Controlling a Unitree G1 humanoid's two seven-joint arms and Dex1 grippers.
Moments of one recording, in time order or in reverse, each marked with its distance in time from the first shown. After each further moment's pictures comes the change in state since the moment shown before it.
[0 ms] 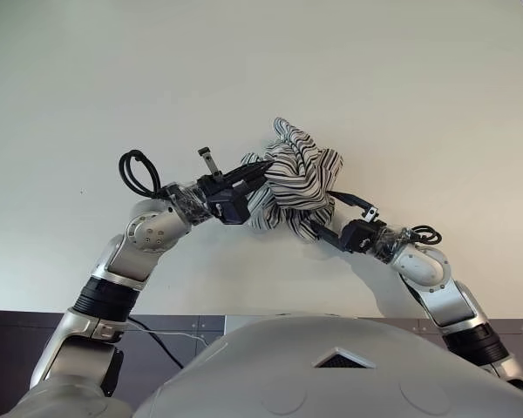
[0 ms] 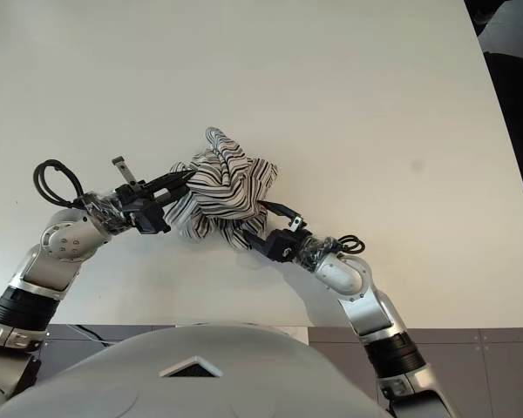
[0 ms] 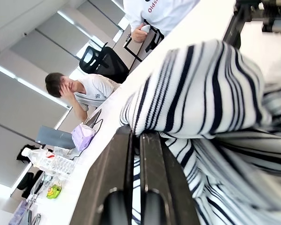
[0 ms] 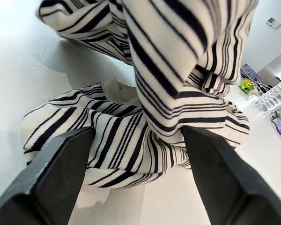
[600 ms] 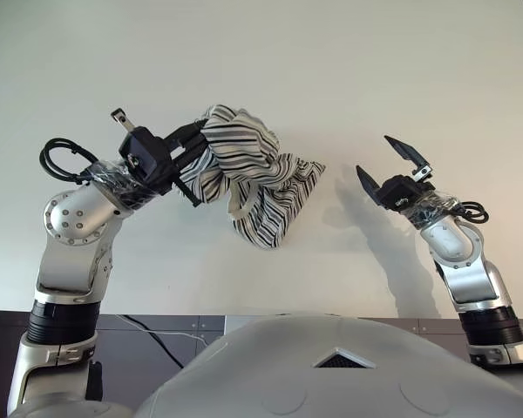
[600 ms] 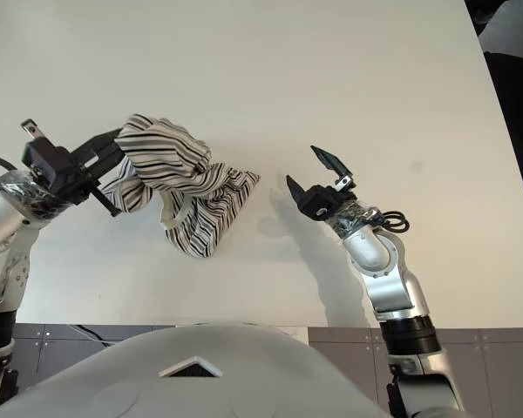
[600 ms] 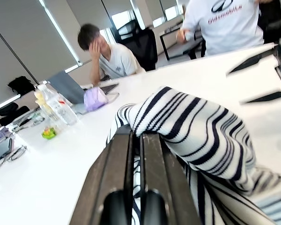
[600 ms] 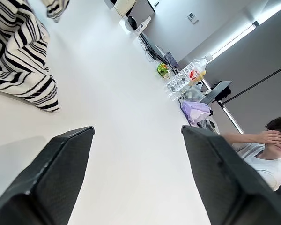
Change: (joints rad) left arm 0.147 0.097 0.302 -0.228 -0.359 0.433 -0.196; right arm -0.096 -0.009 -0.197 0.037 -0.103 0.017 -0.206
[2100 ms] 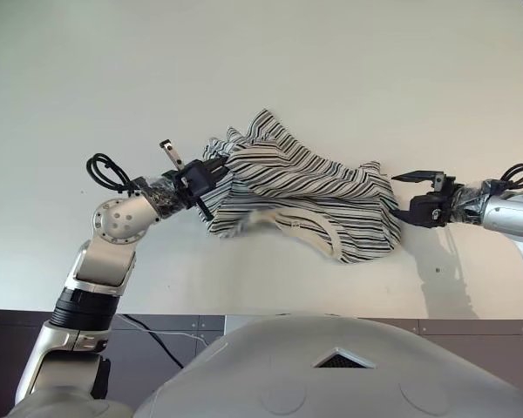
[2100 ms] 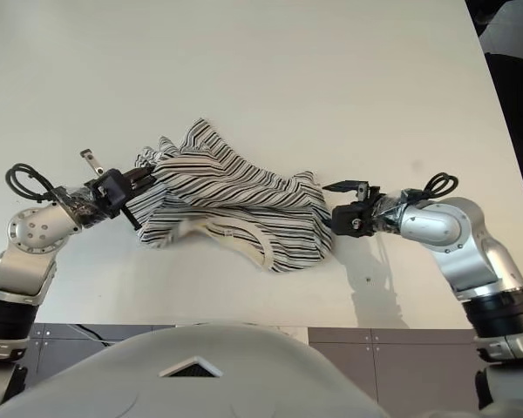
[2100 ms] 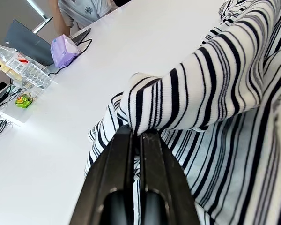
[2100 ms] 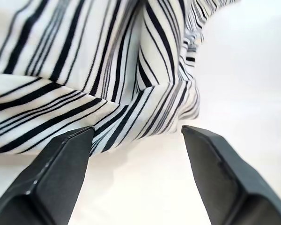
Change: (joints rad) left arm -0.078 -0.039 -0.175 0.200 0.283 -0.051 0.063; right arm -0.149 -0.478 0.079 0.075 0.093 -0.026 0.544
